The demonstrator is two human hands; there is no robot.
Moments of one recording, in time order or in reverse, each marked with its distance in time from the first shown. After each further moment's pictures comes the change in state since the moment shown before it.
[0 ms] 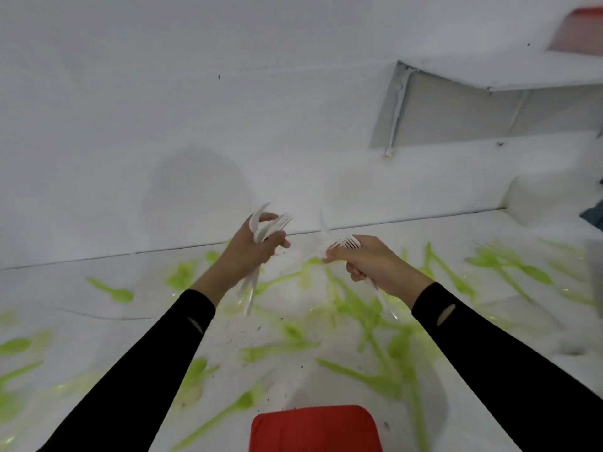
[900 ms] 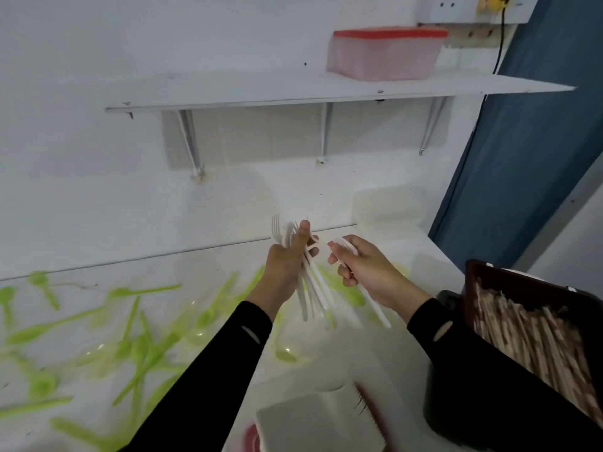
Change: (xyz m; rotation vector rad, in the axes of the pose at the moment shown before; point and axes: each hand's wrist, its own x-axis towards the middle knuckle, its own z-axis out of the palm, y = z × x) left_hand 0.087 0.142 0.477 -0.541 0.075 -0.284; right_hand -0.058 0.069 -0.409 0.065 0.167 -0.079
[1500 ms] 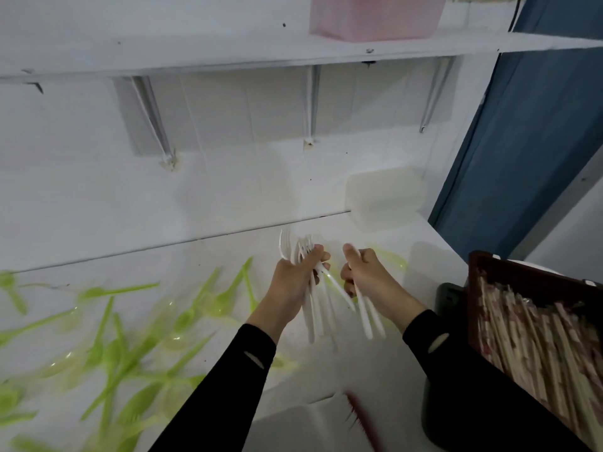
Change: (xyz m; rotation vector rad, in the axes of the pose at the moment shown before) left_hand 0.019 -0.057 0.025 -0.058 -0.089 -0.154; right_hand 0.027 0.045 -0.024 -0.115 0.122 0.189
